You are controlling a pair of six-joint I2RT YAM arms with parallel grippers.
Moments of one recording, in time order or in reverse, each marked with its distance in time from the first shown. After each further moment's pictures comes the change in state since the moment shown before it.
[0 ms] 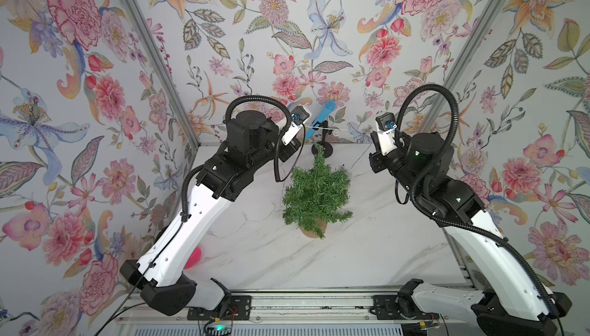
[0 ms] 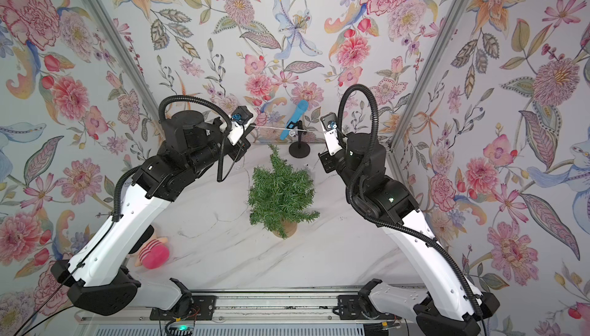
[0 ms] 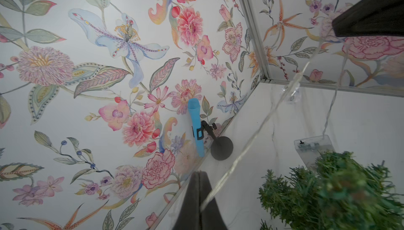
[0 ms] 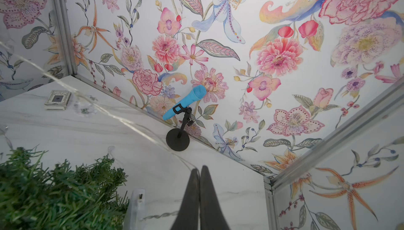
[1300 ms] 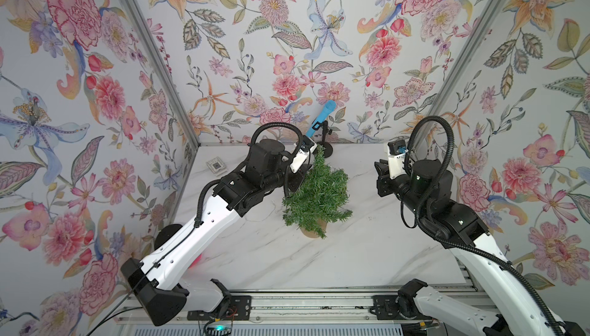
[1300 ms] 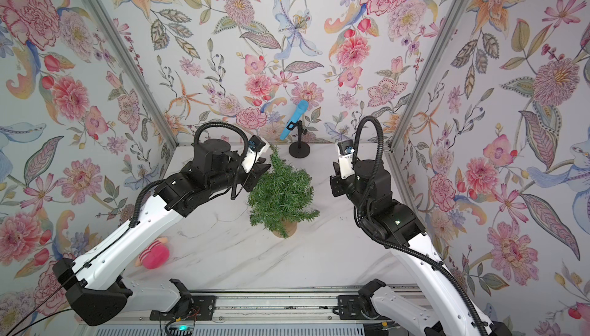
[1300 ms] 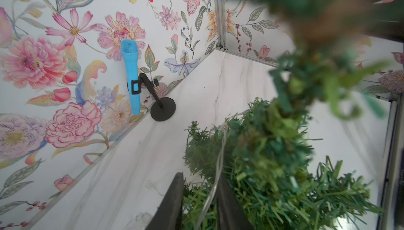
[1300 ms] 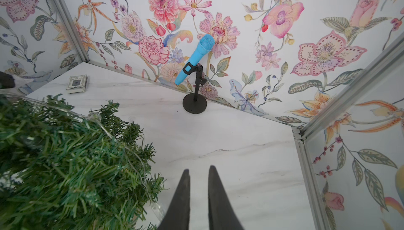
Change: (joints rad) left arm -0.066 -0.069 -0.300 0.002 0.056 -0.255; right arm -0.073 -0.189 -0.286 -0.034 -0.120 0.230
